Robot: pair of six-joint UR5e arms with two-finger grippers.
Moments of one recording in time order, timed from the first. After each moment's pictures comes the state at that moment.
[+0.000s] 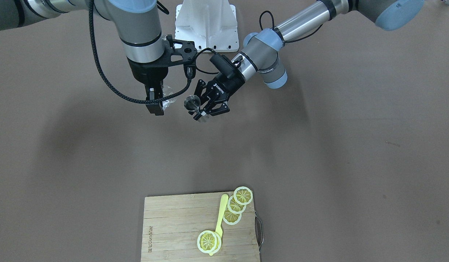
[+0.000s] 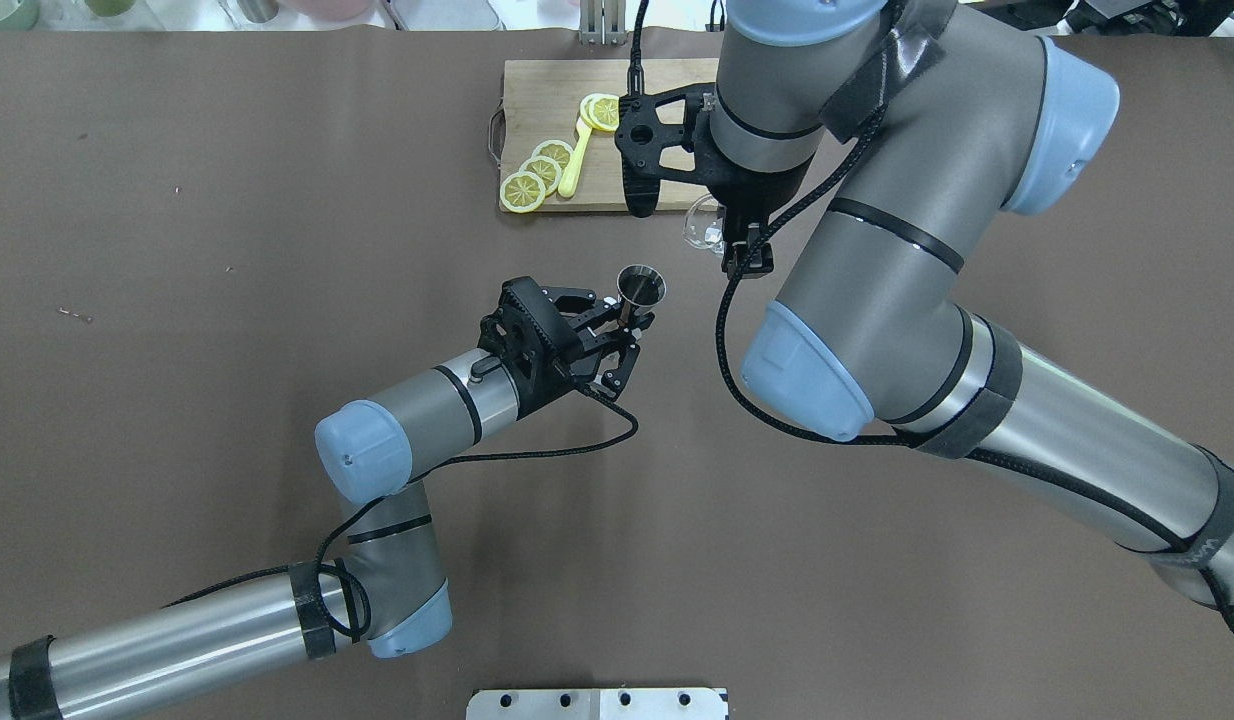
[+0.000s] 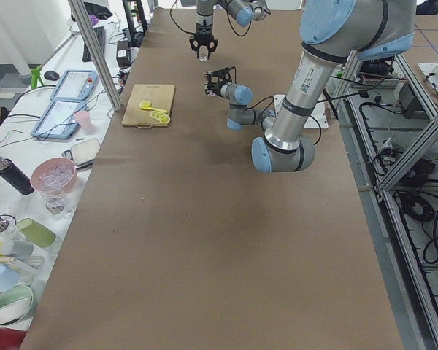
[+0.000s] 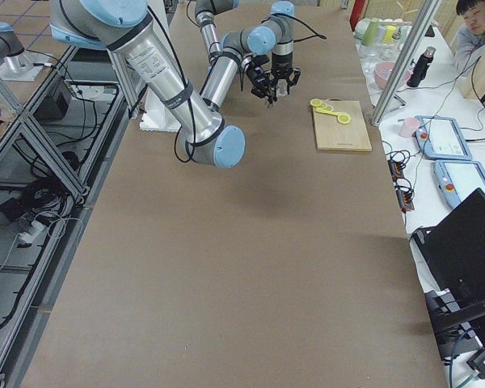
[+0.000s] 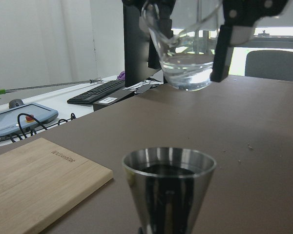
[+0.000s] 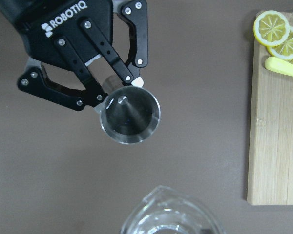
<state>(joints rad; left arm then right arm) -0.37 -2.24 -1.28 -3.05 -1.31 -0.36 0.73 -0.74 1.81 -2.00 1.95 -0.61</state>
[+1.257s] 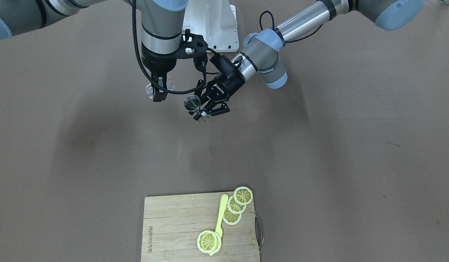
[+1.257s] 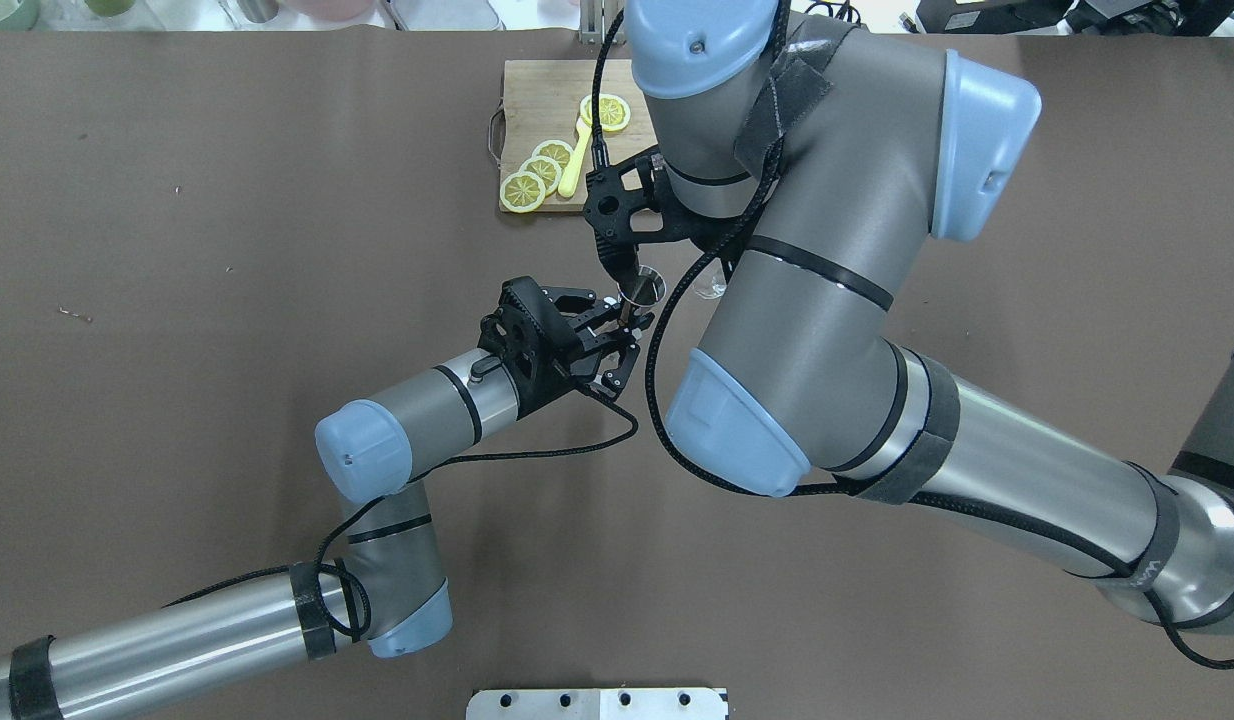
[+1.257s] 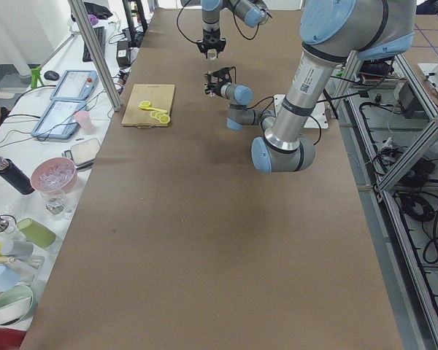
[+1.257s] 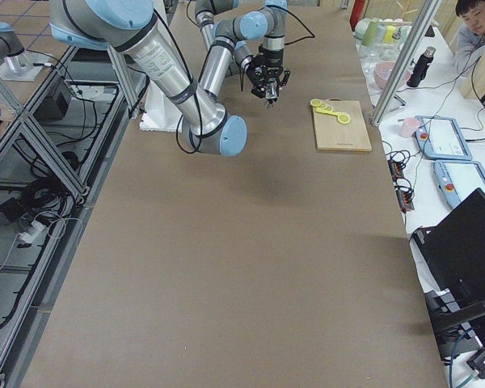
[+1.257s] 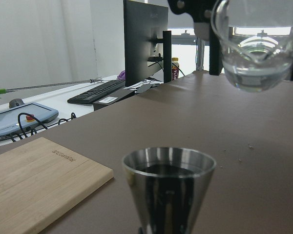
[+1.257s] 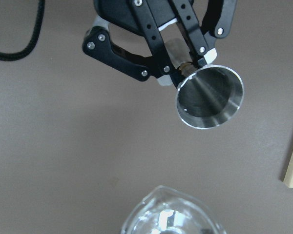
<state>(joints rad) -0.37 -2.24 -1.28 -3.05 -1.31 -0.36 0.66 -0.65 1.80 -2.28 1.86 -0.74</state>
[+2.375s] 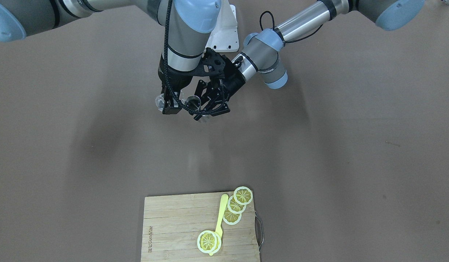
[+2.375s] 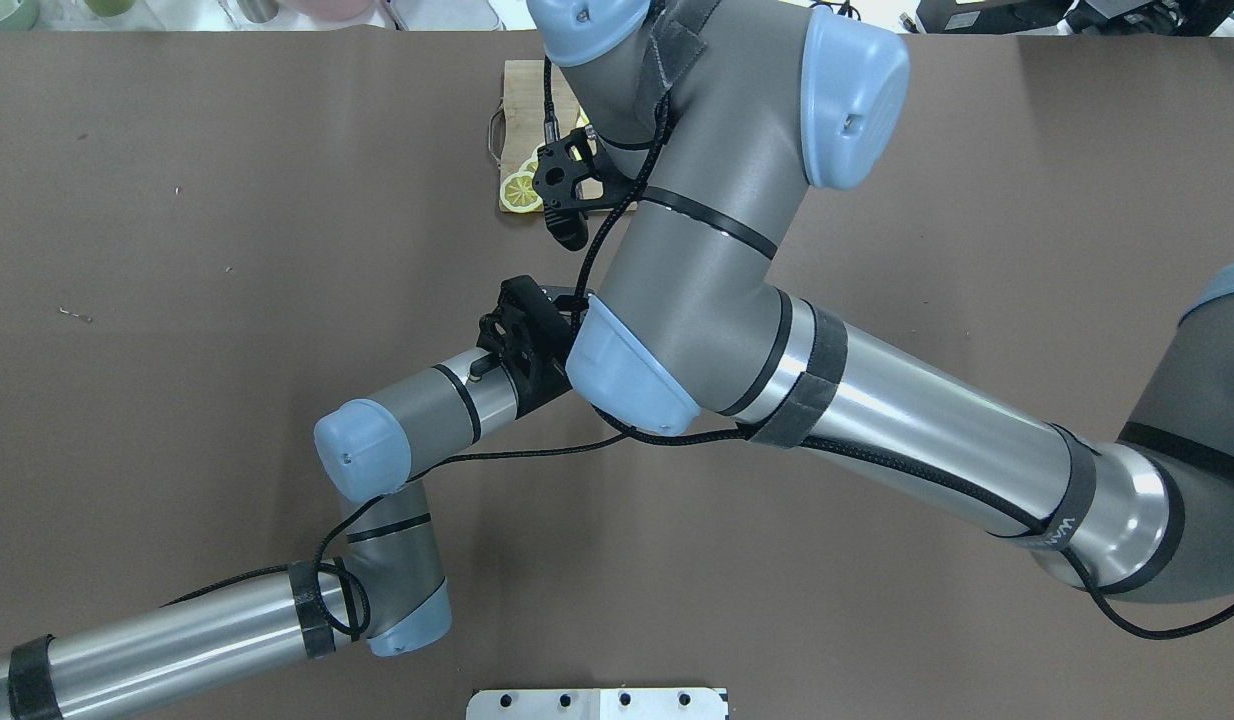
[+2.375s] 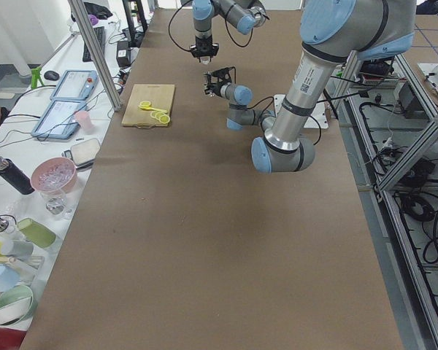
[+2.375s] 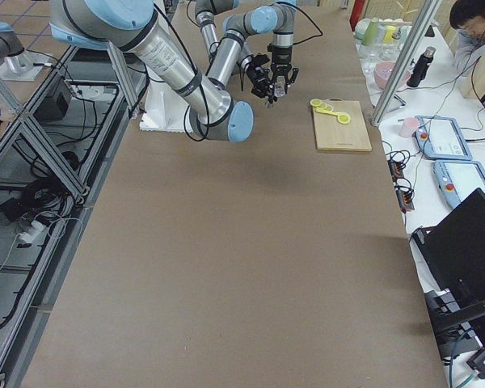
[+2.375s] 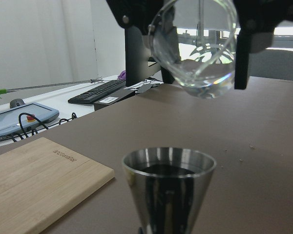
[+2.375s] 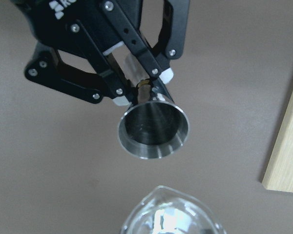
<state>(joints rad) -0.38 -2.24 -1.28 -3.05 -1.31 -0.36 0.66 -0.53 1.61 -2.27 1.81 -0.75</state>
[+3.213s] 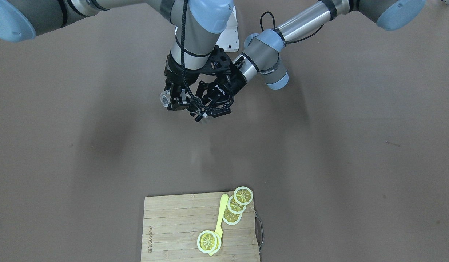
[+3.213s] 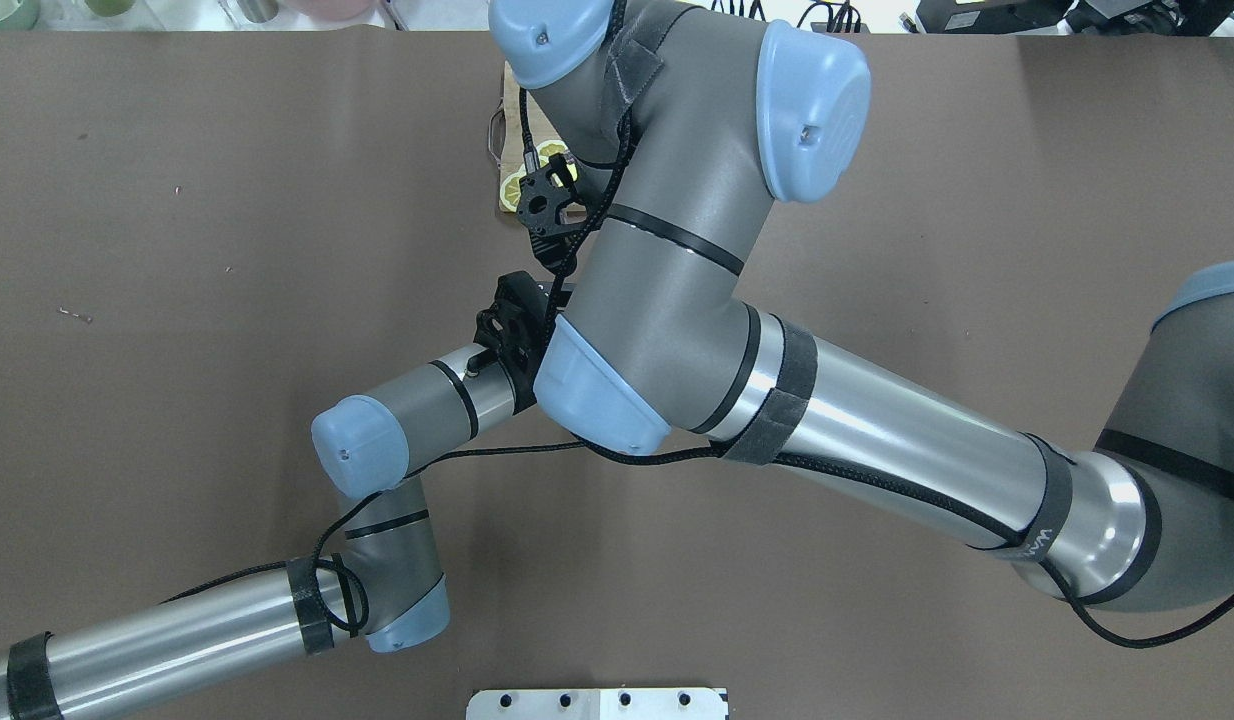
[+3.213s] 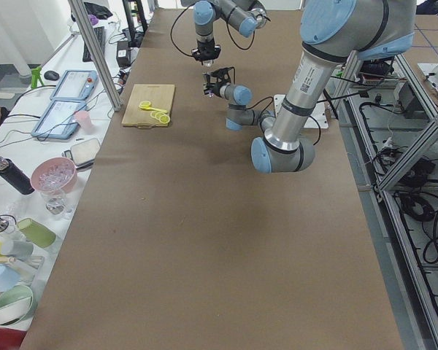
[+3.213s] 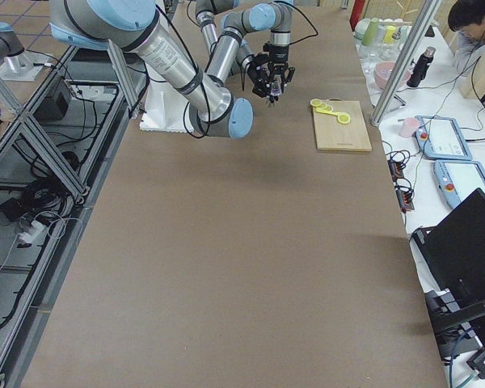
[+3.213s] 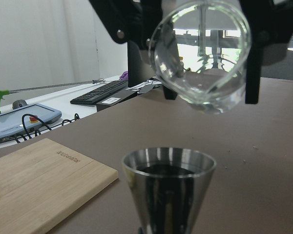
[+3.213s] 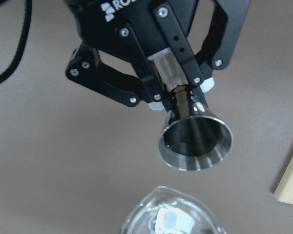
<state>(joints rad) -0.38 -2.24 -1.28 -3.05 -1.31 -0.36 0.64 -0.51 1.59 -2.33 1.80 -0.83</state>
